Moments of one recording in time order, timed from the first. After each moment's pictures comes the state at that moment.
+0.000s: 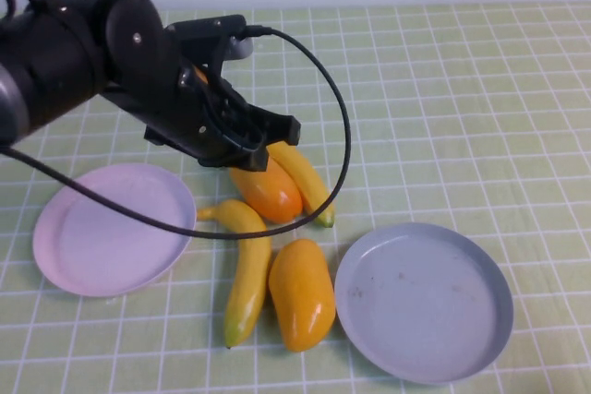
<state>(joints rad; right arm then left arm) 0.08 0.00 0.02 0.15 0.35 -0.11 -0.48 1.68 -1.38 -0.26 0.83 -0.06</state>
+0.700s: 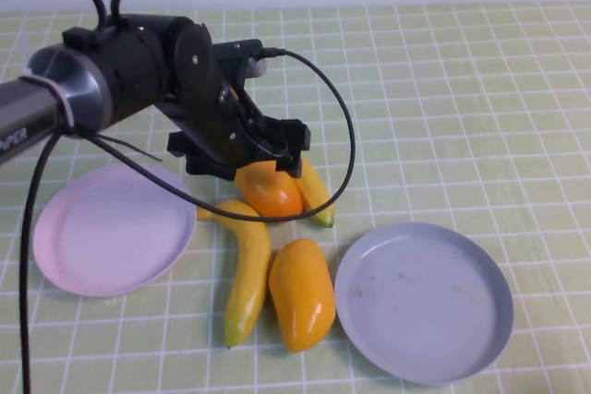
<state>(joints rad) 0.08 0.00 0.02 0.15 0.35 -0.11 -0.49 1.88 -1.49 -0.17 0.80 -0.21</state>
